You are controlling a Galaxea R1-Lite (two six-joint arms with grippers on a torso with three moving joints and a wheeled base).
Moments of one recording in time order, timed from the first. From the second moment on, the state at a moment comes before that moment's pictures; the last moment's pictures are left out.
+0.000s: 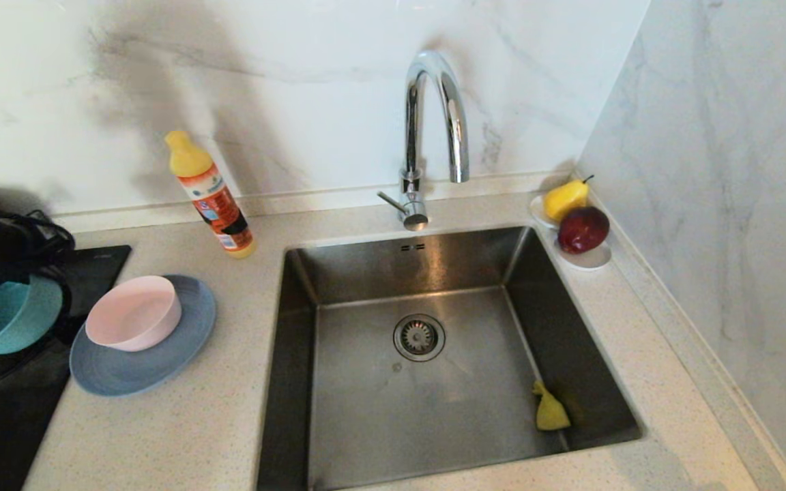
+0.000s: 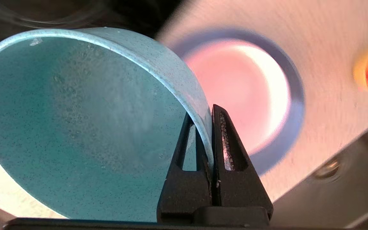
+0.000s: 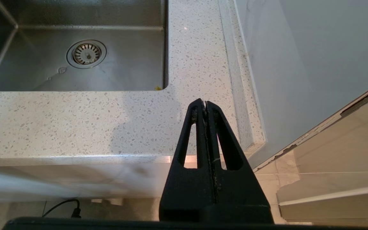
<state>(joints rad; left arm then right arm) 0.32 1.82 -1.74 0.80 0.04 -0.53 0.00 0.00 -0.01 0.04 0.02 -0.03</state>
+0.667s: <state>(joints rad) 0.12 1.93 -1.64 0.68 0.10 -0.58 0.00 0.00 -0.01 0.04 0.02 -0.03</state>
